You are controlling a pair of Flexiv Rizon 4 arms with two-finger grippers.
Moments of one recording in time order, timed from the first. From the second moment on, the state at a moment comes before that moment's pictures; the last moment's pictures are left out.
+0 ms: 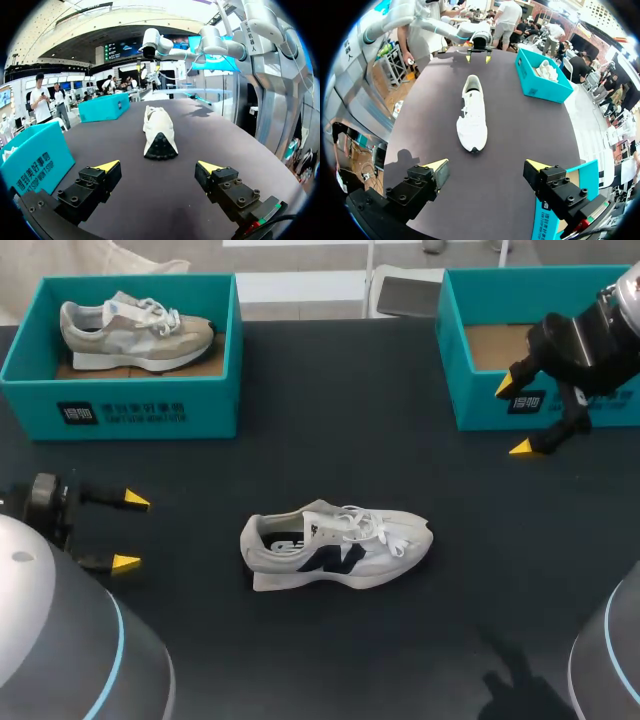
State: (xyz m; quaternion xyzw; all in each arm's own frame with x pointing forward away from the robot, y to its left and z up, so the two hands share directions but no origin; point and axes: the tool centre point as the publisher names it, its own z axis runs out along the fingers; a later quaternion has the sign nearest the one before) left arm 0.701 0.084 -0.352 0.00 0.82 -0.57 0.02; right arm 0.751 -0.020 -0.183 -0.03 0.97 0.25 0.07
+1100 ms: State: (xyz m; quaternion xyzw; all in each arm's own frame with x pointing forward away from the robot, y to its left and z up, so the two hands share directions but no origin) left arm 0.689 0.075 -0.385 -0.01 0.82 -0.58 0.03; right arm 0.751 -0.020 -0.183 -0.03 0.97 0.25 0.07
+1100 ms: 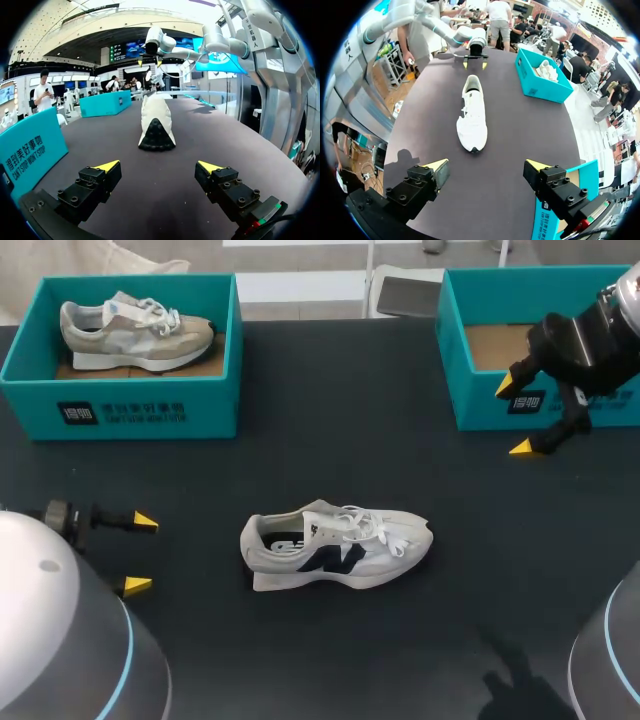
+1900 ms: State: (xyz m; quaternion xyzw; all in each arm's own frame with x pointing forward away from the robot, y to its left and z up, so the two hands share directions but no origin) left arm 0.686 0.001 -0.392 -0.02 0.82 -0.57 0.04; right arm 0.751 -0.020 -0.183 -0.03 0.97 0.25 0.07
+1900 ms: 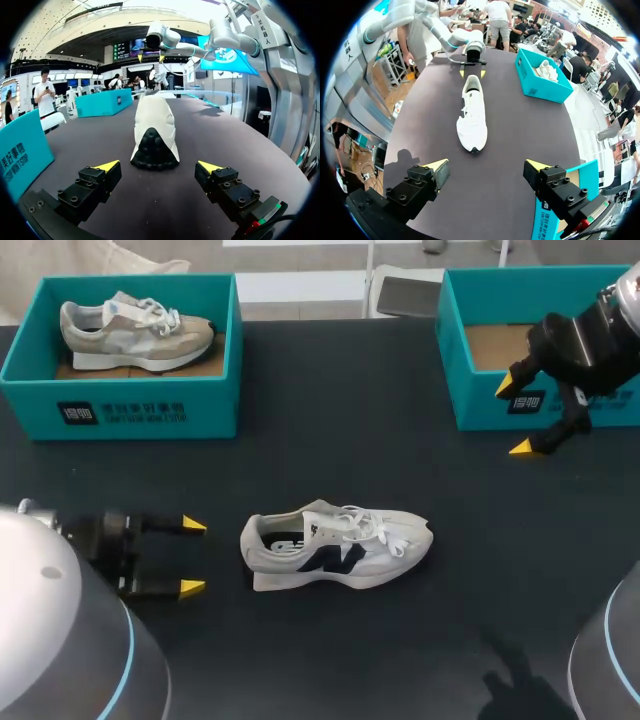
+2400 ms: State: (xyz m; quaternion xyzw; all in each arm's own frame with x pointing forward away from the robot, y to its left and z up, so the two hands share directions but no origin) left arm 0.677 -0.029 -0.390 -0.03 0.82 -0.57 0.04; right arm 0.751 -0.020 -0.183 -0.03 0.97 0.25 0.07
